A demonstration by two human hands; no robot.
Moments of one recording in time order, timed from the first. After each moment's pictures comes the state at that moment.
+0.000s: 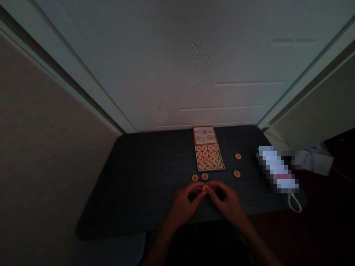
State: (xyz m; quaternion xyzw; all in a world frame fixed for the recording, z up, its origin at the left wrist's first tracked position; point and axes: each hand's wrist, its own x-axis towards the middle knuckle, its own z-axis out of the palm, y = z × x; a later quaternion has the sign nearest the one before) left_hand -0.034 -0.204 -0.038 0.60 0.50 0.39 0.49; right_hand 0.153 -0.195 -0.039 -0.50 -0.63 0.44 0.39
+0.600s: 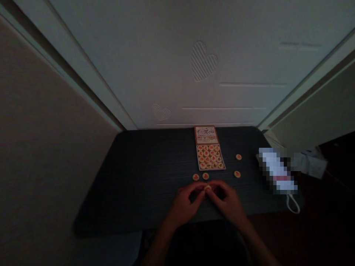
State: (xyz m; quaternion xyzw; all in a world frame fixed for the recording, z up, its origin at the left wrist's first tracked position) left_hand -0.035 -0.205 -0.032 0.63 0.49 0.40 0.46; right_hand 0.154 -0.193 -0.040 -0.51 -0.64 0.43 0.37
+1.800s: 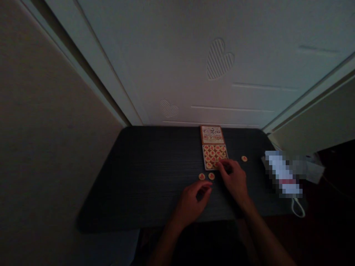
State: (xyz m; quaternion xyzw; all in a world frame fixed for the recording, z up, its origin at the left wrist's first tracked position) left_hand -0.035 -0.205 -0.037 0.63 0.51 0.40 0.43; right_hand 0.155 -0.128 -0.037 -0.61 -0.67 0.17 0.39
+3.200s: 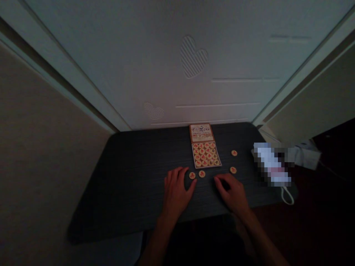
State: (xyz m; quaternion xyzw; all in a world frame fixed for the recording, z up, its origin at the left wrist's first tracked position) left_hand -0.041 -0.186 -0.043 0.70 0.64 0.31 0.10; right_hand 0.186 -0.183 -0.056 -0.56 -0.71 0.22 0.37
